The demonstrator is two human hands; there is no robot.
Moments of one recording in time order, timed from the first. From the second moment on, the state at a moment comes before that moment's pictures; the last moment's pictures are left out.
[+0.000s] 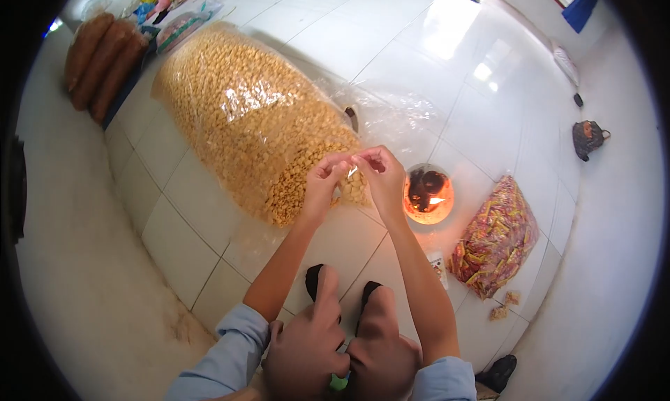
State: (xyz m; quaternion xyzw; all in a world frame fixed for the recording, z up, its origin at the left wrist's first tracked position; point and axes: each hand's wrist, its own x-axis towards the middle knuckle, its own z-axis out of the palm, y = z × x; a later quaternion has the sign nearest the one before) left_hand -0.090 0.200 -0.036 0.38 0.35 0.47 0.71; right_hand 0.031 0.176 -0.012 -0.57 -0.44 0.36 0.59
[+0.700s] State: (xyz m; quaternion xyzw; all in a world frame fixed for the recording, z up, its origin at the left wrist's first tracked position) left_hand 0.034 0.074 0.110 0.36 0.17 0.52 0.75; right_hand 0.113 0.013 0.147 -0.53 -0.38 0.18 0.74
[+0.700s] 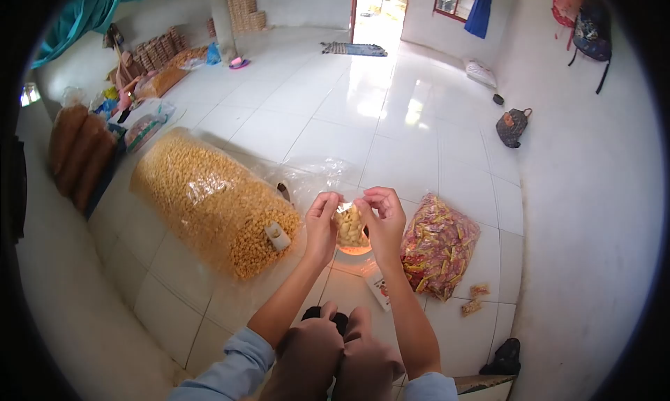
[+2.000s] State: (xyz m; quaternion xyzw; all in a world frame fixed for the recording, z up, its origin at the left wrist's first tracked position) left_hand 0.031 0.092 0.101 0.53 0.20 0.61 0.56; right_hand 0.136 0.025 0.120 -0.49 -0.42 0.15 0.75
